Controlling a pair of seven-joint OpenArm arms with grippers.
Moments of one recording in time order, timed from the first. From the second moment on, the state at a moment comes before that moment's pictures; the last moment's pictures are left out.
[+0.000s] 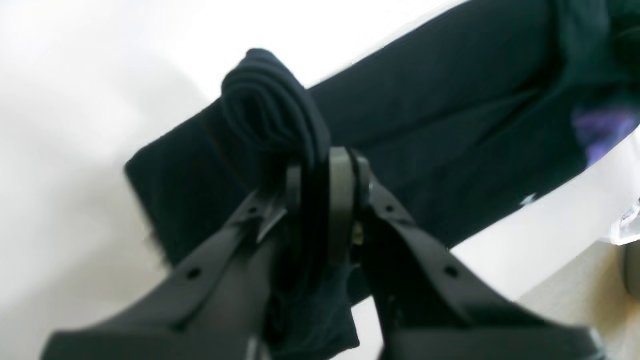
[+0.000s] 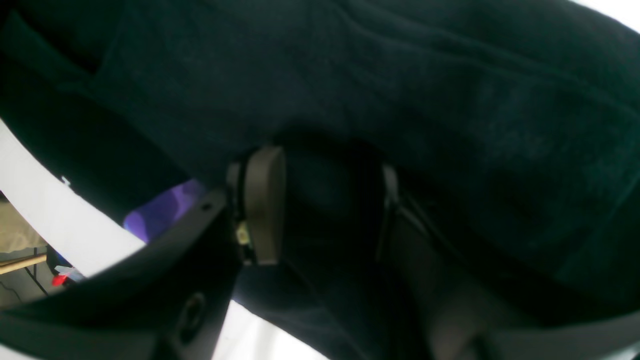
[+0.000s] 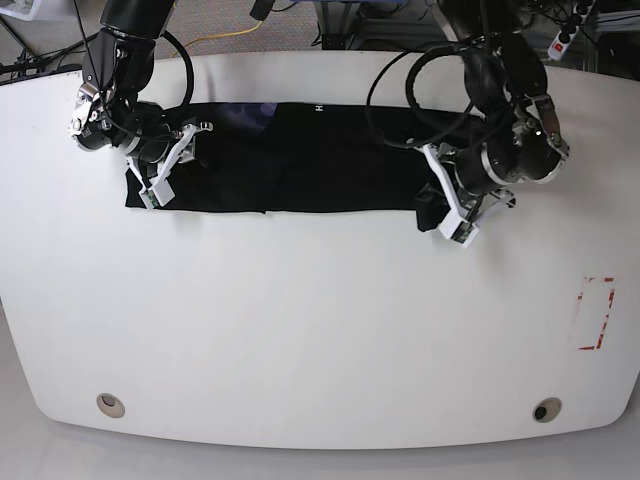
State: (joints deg) left arm 1.0 6.8 -17.6 110.6 -23.1 -42.8 82.9; right arm -6.7 9.9 24.6 87.8 38.1 41.1 -71.0
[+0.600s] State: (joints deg) left arm -1.5 6.5 -6.9 101.3 -20.3 -42.8 81.4; right arm -6.7 9.7 24.7 87.8 38.1 41.1 -71.0
